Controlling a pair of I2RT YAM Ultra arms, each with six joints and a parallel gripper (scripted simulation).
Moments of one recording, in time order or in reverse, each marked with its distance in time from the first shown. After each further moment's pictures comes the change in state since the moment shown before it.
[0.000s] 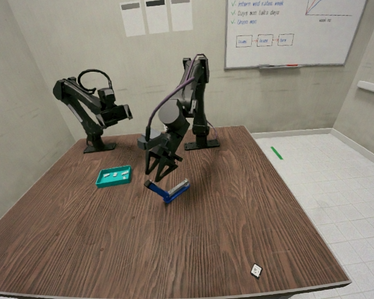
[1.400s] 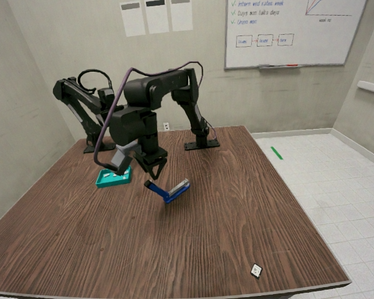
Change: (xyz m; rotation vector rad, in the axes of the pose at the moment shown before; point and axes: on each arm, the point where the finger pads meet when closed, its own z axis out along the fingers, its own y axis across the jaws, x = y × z) left arm 0.012 -0.020 0.000 0.041 0.716 0.059; right arm 0.000 0.000 0.000 0.000 0.000 0.000
